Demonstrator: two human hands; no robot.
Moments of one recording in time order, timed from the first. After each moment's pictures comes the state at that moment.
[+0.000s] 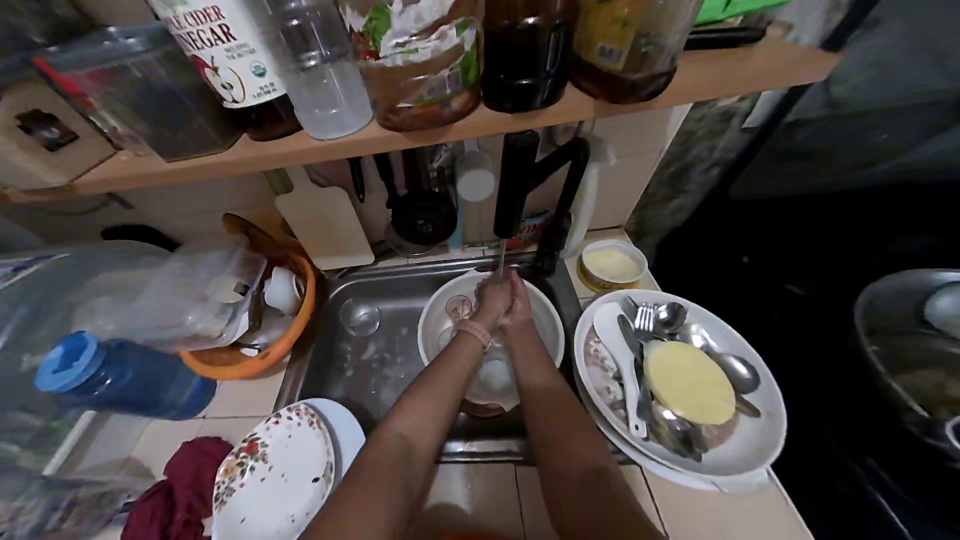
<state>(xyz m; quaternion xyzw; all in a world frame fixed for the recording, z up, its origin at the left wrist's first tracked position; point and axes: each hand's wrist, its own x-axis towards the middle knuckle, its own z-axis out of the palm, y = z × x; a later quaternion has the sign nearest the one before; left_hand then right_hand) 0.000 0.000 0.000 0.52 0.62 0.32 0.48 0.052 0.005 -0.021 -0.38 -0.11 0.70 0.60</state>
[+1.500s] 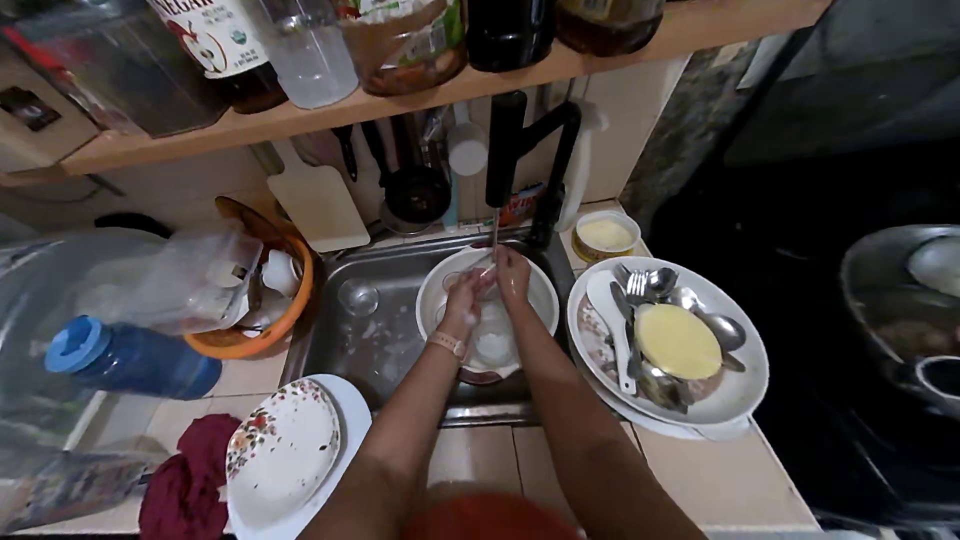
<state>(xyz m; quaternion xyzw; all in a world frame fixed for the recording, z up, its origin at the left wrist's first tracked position) -0.032 -0.032 -0.030 0.20 0.46 0.58 0.64 0.061 0.002 -0.034 -0.59 -0.50 0.35 0.53</state>
